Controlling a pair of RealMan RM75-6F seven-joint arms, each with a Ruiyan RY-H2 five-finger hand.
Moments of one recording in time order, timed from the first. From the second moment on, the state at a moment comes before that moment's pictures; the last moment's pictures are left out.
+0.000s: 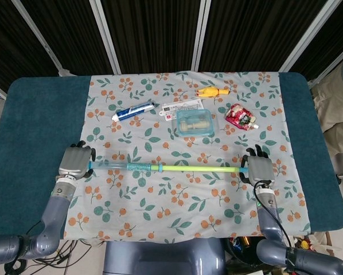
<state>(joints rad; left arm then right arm) -0.75 -1.38 -0.10 -1.76 0.65 1.18 0.75 0.55 -1.54 0.22 -1.58 -0.78 1.23 -0.61</state>
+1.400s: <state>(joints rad) -0.81 -1.45 -0.15 -1.85 0.60 1.24 0.81 0.61 -1.60 0.25 -1.64 -0.78 1.27 -0.71</state>
